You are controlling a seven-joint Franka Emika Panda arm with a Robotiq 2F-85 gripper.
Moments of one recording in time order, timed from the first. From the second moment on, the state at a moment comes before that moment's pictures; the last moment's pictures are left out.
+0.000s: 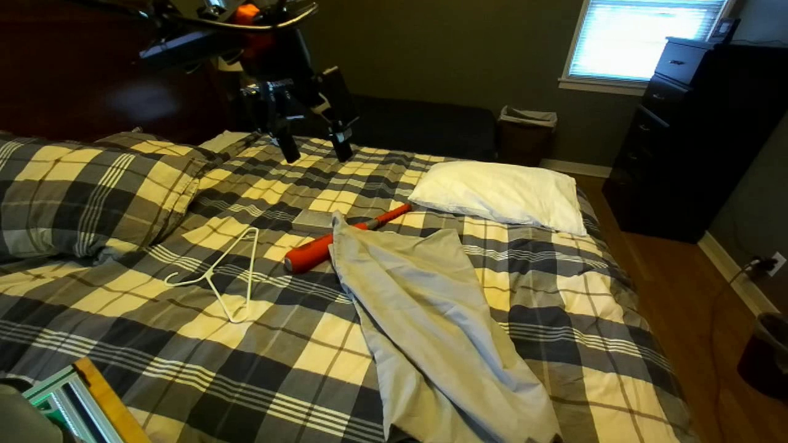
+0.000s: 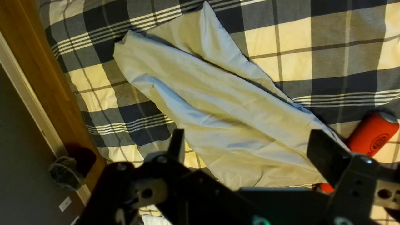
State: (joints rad) arm -0.09 -0.70 -0.03 -2.49 -0.27 1.99 -0.16
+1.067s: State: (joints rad) arm -0.09 -0.70 -0.03 -2.49 -0.27 1.99 -0.16
